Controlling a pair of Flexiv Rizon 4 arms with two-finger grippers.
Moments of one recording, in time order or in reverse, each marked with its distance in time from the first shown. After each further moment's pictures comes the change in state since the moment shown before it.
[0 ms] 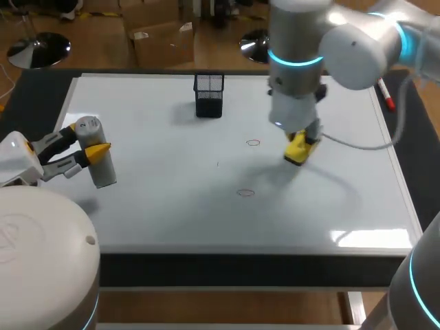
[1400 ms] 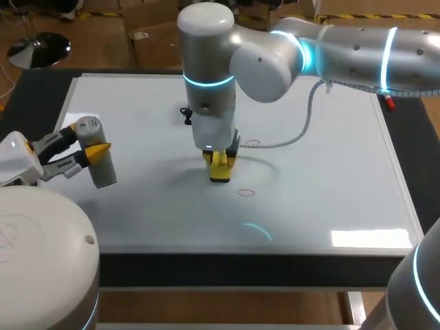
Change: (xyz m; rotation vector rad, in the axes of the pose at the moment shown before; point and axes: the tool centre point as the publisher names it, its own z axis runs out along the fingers) left arm 0.000 0.000 0.000 0.000 0.000 0.000; right arm -0.122 0.150 0.041 -0.079 0.017 -0.590
